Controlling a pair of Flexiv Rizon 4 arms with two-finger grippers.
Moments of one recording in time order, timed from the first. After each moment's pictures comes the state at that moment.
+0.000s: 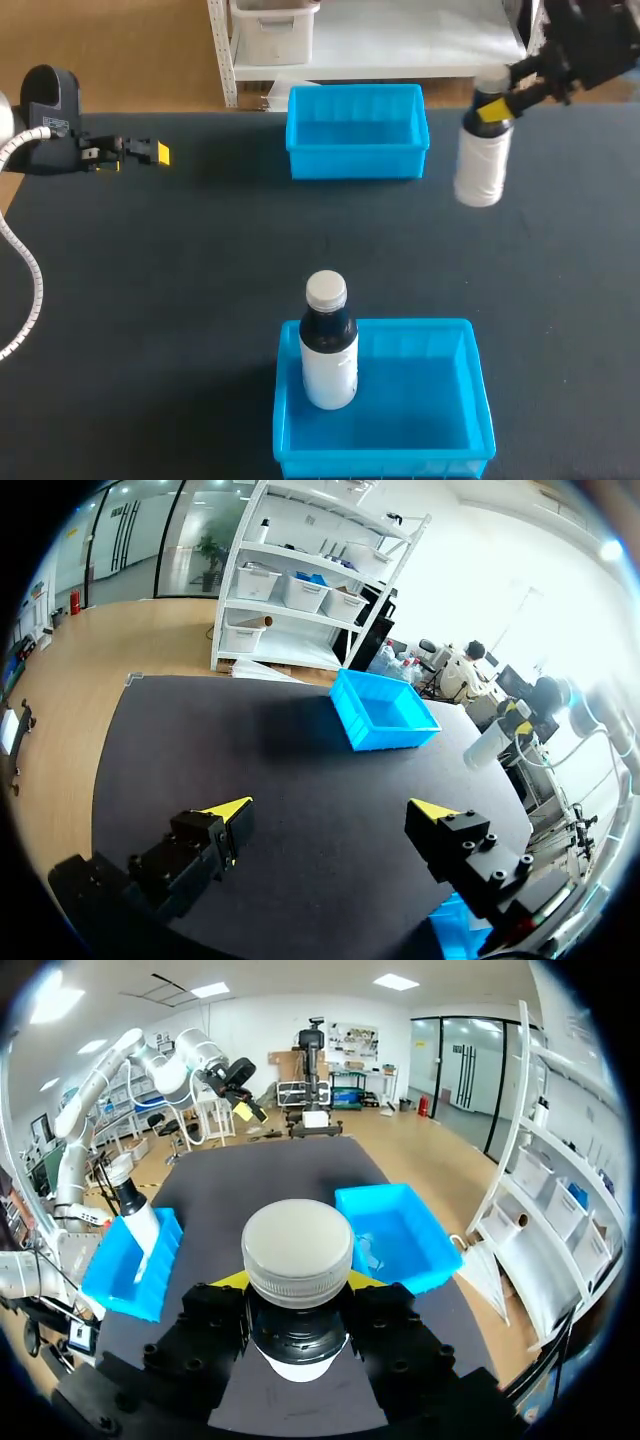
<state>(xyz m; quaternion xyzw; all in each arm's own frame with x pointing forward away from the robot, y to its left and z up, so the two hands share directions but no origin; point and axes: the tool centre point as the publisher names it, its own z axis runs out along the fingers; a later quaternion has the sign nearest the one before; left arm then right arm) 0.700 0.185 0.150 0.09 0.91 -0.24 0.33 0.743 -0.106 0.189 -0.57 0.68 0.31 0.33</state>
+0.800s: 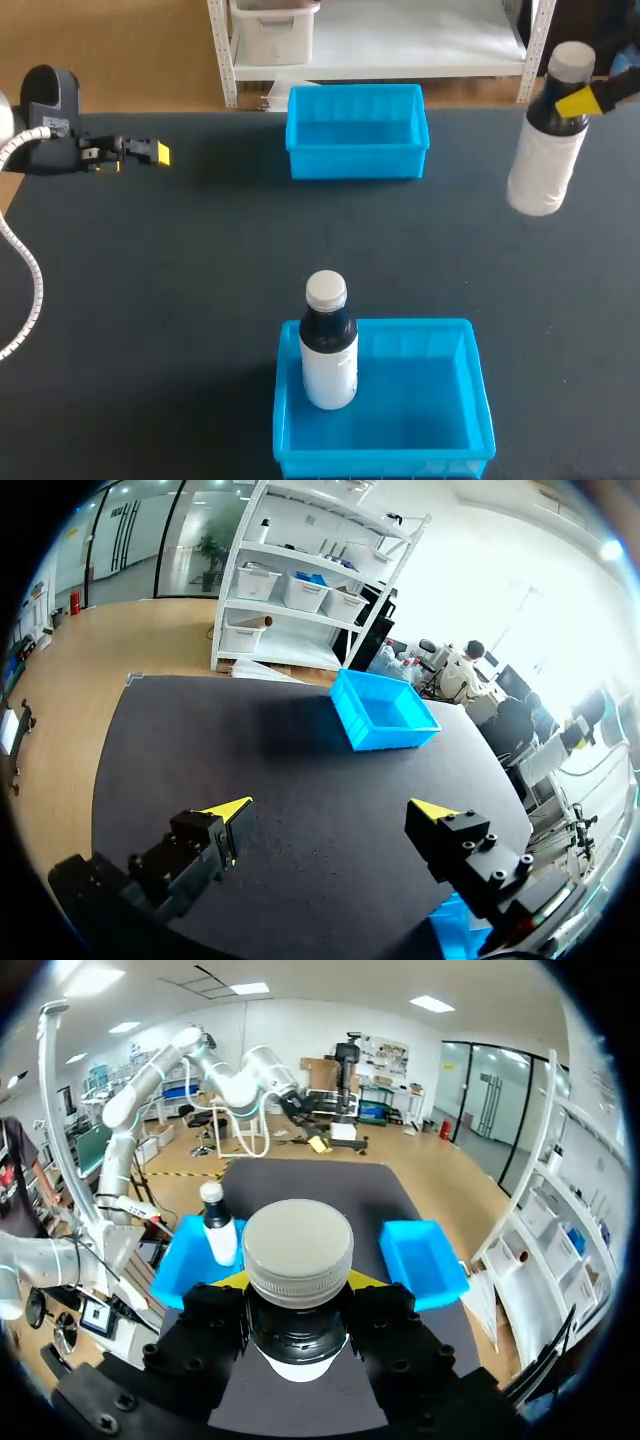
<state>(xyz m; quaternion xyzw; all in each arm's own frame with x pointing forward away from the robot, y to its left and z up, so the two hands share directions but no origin) 0.700 0.185 0.150 0.09 0.91 -0.24 0.33 0.615 -0.123 0.286 -0.64 0.62 0.31 0.33</state>
